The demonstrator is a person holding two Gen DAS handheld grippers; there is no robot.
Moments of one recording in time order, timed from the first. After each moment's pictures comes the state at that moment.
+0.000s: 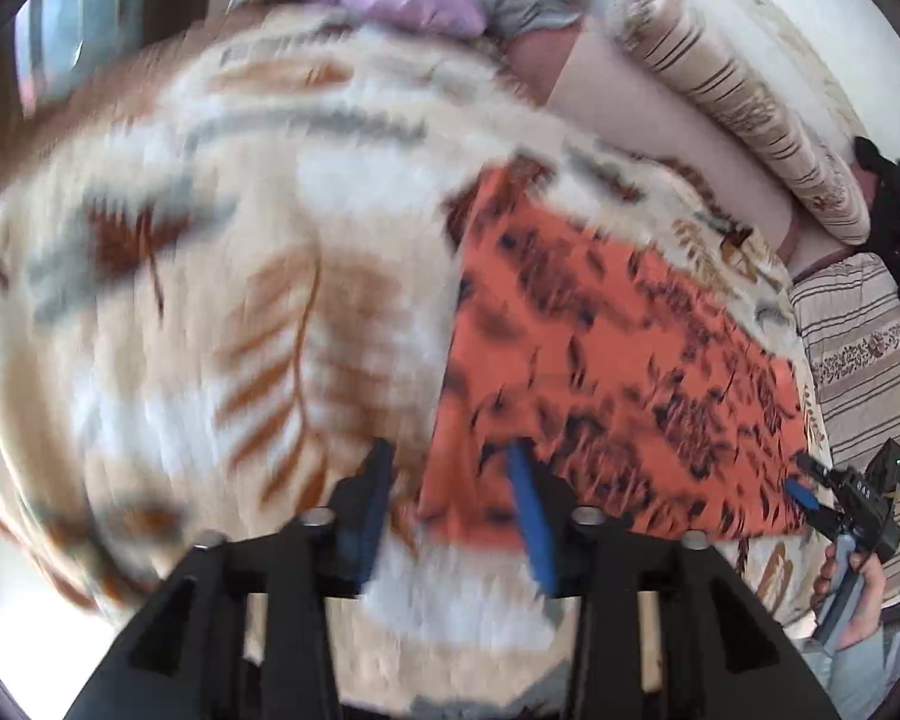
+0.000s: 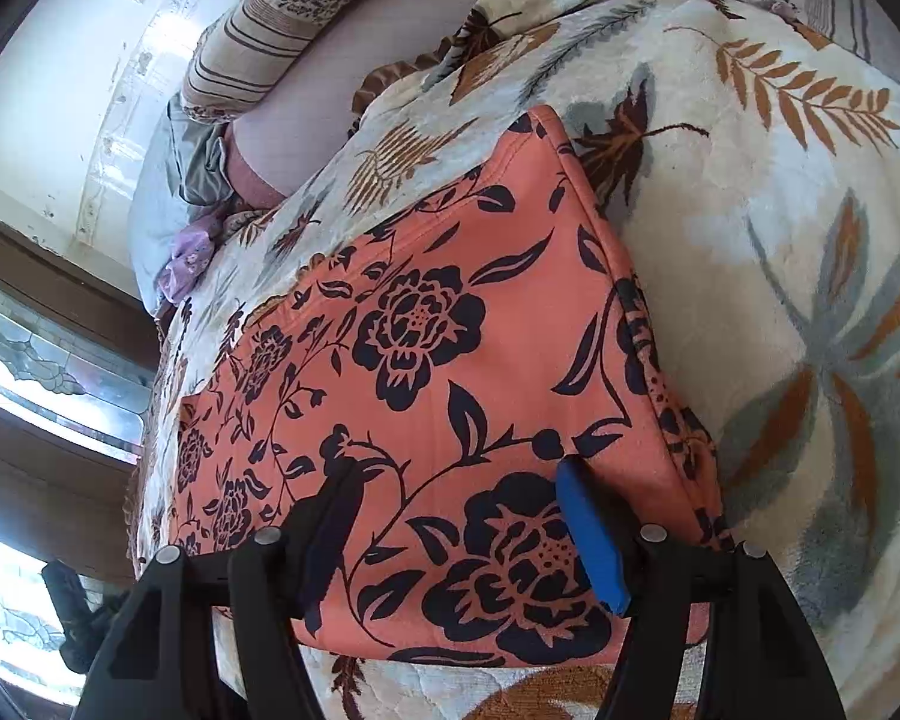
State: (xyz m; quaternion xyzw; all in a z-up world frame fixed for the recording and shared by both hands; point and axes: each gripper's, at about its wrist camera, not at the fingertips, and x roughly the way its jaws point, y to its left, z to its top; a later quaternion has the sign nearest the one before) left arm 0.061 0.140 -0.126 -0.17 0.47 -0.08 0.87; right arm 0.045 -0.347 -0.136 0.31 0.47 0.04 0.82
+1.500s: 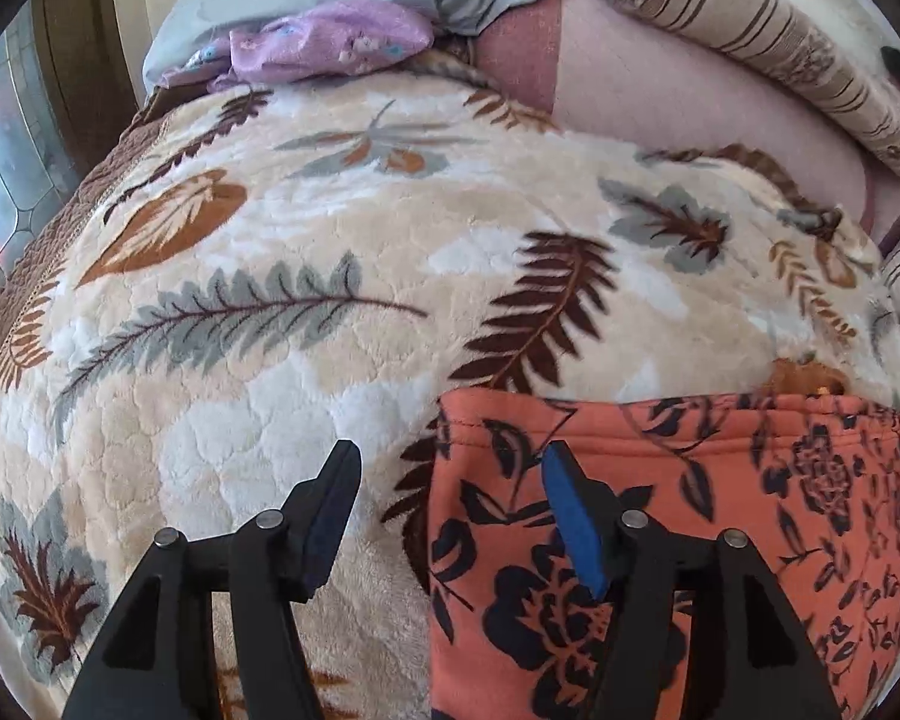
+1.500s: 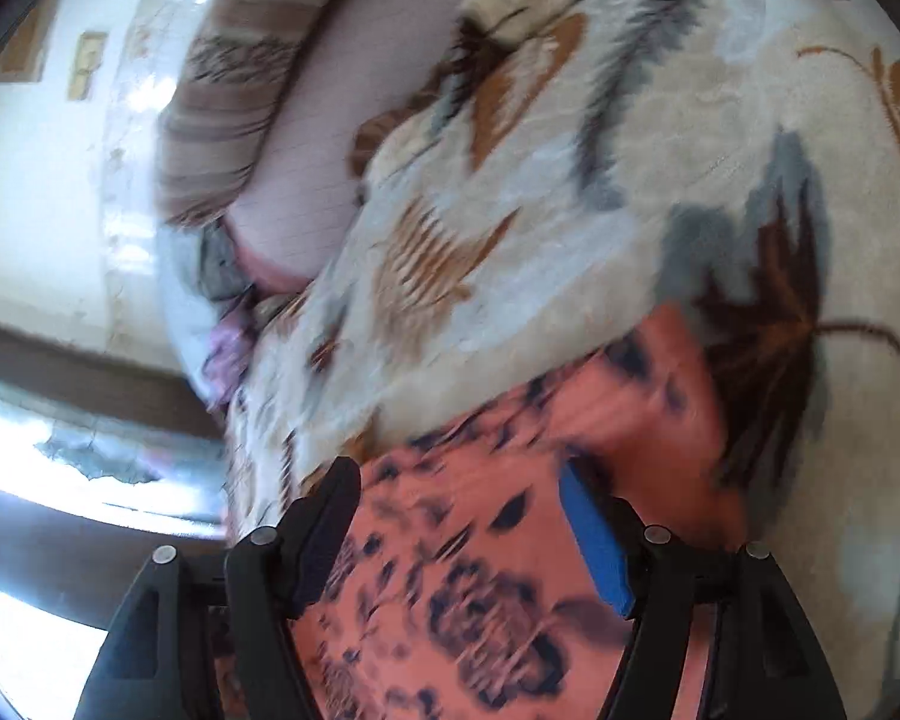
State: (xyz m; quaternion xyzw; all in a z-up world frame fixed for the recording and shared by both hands) left arm 0.258 0.095 -0.168 -0.03 0.48 -0.04 0.87; right arm 0.191 -0.408 -0.151 0.43 0.45 0.05 0.78
